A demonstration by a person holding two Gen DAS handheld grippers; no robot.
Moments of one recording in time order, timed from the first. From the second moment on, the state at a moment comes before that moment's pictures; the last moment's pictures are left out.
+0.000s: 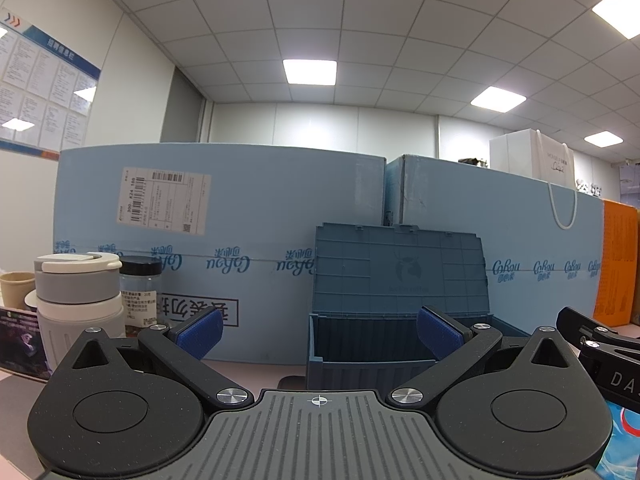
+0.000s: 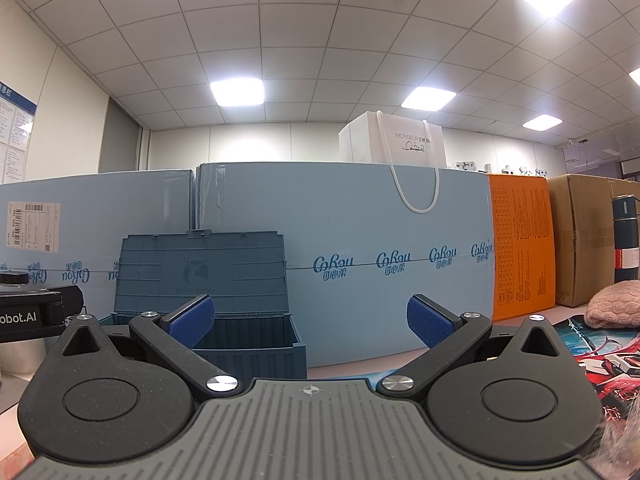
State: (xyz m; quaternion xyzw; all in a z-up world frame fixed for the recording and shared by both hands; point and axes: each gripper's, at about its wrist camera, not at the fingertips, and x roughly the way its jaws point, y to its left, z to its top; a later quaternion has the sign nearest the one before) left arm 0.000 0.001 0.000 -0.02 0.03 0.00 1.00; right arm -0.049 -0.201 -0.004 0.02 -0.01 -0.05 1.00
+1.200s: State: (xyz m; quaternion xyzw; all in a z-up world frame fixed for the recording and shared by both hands) left arm -0.058 -0.040 0.028 -0.01 0.01 -0.09 1.00; right arm -0.124 -0.260 0.032 0.05 -0.05 -0.03 1.00
